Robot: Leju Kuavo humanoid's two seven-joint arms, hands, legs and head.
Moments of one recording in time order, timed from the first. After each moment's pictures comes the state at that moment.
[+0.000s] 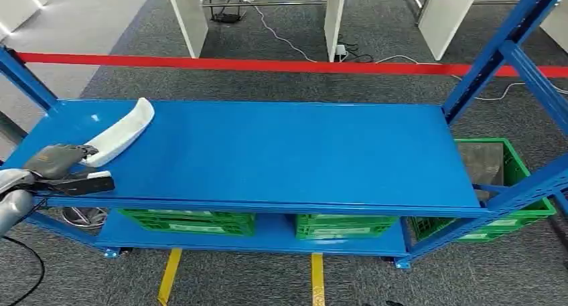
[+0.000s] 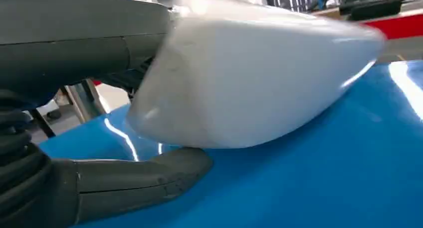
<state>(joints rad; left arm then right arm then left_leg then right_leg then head) -0.53 0.58 -0.43 -0.75 -1.00 0.24 -0.51 -0.14 0.03 0.52 -0.22 0.50 -0.29 -0.30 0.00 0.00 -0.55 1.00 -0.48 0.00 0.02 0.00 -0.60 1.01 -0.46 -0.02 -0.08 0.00</state>
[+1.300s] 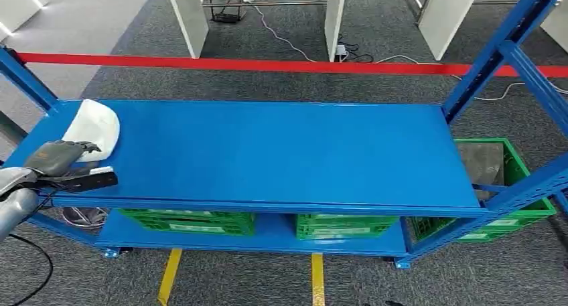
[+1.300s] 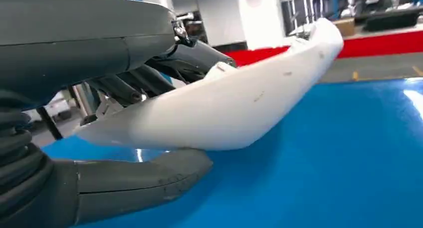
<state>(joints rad) -0.53 0.56 -0.42 -0.75 -0.97 0.31 -0.48 -0.14 0.04 0.47 -0.22 0.55 -0.29 -0.30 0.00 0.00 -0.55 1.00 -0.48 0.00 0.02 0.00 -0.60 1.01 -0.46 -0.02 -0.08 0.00</state>
